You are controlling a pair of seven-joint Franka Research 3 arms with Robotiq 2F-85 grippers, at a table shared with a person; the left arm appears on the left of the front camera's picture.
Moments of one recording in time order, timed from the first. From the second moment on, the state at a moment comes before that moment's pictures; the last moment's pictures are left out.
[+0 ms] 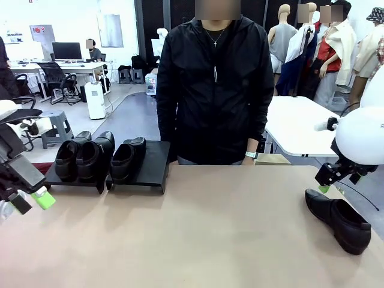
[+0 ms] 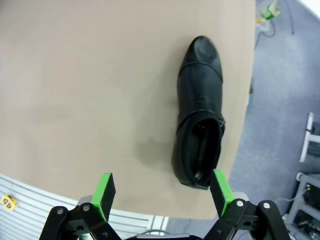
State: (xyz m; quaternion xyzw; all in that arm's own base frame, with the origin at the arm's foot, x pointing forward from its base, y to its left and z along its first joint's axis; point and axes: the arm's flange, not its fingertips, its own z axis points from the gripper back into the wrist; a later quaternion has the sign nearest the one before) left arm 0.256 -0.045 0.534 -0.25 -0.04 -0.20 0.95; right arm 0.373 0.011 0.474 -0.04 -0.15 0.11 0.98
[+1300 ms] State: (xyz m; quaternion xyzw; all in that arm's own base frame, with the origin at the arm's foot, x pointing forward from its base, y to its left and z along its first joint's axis) left arm 0.256 -0.045 0.534 -0.25 -0.04 -0.20 0.95; right arm 0.464 -0.031 0.344 0.01 -0.01 0.04 1.00
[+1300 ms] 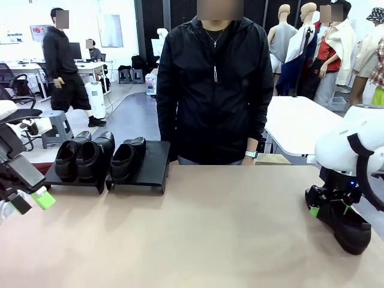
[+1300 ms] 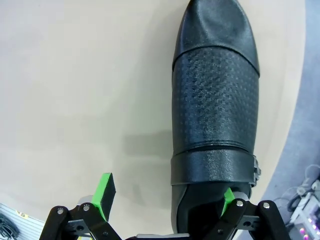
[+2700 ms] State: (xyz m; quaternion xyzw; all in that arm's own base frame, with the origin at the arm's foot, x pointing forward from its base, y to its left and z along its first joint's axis) left arm 0.256 -0.045 0.534 -0.25 -0.04 -0.20 0.95; right arm 0.468 -0.036 0.352 0.00 0.01 0.04 1.00
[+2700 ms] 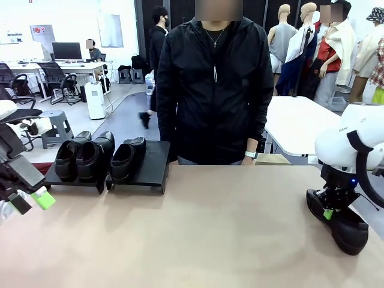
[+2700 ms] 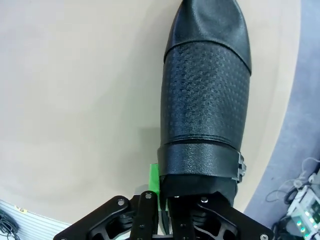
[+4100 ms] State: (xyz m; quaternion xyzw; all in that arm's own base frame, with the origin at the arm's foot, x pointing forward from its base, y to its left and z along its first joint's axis) left arm 0.256 -0.045 0.534 -0.25 -0.04 -0.20 0.95; right arm 0.368 0.013 0.472 0.07 -0.12 0.05 0.99
